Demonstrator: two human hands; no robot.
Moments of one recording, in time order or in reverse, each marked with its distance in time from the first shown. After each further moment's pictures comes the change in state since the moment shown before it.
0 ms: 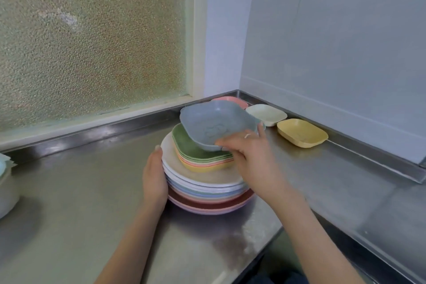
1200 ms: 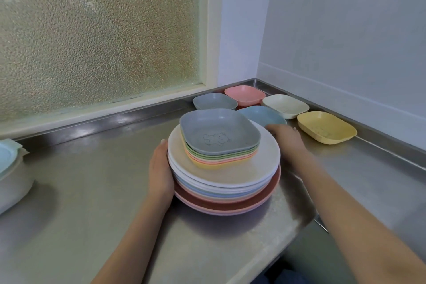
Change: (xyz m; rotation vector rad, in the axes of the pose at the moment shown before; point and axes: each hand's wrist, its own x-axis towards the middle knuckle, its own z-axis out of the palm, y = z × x) left_hand -0.002 0.003 0.000 -0.065 -0.019 0.034; right_hand 0.056 0.165 0.055 -0.208 -0.325 0.453
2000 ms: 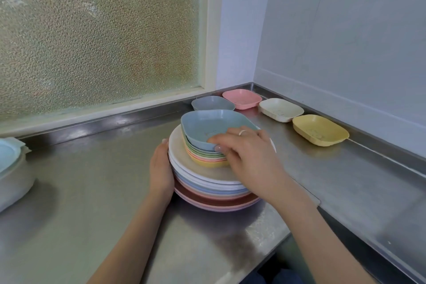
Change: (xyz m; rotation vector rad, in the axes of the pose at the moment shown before) left_hand 0.005 -0.003 -0.001 0.003 -0.045 -0.013; right_hand -0.139 -0.126 -0.054 0.091 0.161 -0.559
